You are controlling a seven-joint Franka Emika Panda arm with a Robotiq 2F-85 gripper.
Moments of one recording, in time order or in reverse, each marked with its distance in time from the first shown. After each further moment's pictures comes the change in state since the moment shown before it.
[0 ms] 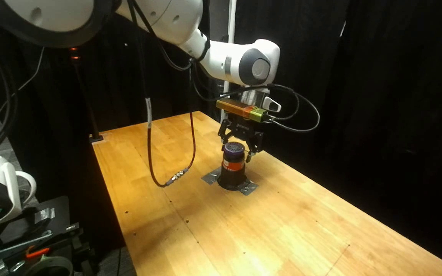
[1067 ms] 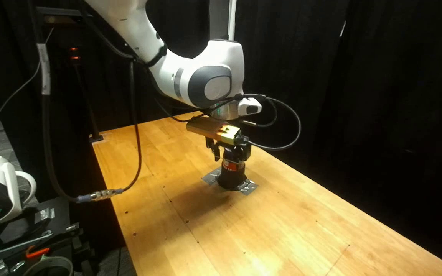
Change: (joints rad) arm -0.043 -0.399 0.000 -0.775 -0.005 0.781 -0.017
